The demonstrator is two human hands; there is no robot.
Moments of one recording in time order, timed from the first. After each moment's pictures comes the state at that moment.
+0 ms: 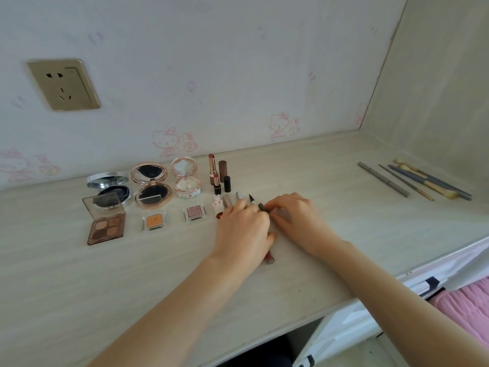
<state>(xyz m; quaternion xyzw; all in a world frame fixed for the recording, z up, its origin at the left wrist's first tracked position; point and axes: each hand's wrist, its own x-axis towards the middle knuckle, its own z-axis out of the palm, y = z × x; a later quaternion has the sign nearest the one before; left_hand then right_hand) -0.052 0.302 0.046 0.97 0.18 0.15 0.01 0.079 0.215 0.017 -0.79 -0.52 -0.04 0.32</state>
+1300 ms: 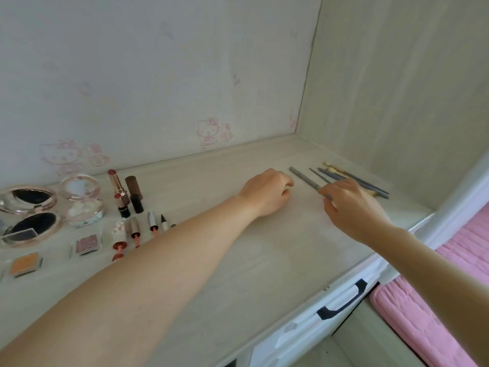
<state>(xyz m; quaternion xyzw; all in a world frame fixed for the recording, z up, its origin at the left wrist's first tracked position) 0.179 0.251 0.043 0.98 0.00 0.10 0.17 0.221 0.050 0.049 -0.93 -0.34 -0.14 0.10</state>
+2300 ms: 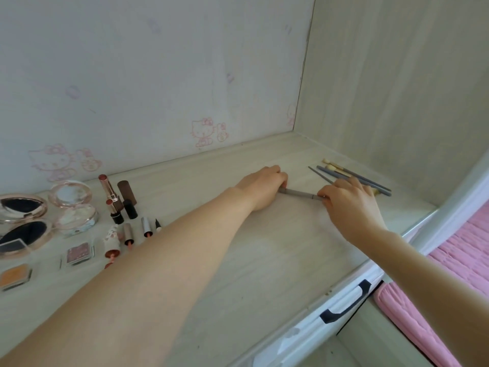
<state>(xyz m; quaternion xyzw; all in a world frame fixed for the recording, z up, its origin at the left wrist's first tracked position) 0.203 0.269 0.039 0.99 -0.06 0.08 0.09 0.227 0.056 0.033 -0.92 -0.31 -0.21 0.07</state>
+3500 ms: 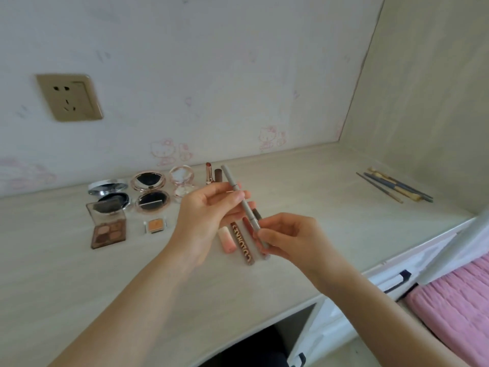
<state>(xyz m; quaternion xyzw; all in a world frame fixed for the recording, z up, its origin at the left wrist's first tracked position) -0.107 0.322 0.097 0.57 0.15 0.29 0.75 -0.022 0.174 0.079 -0.67 -0.25 0.28 0.64</state>
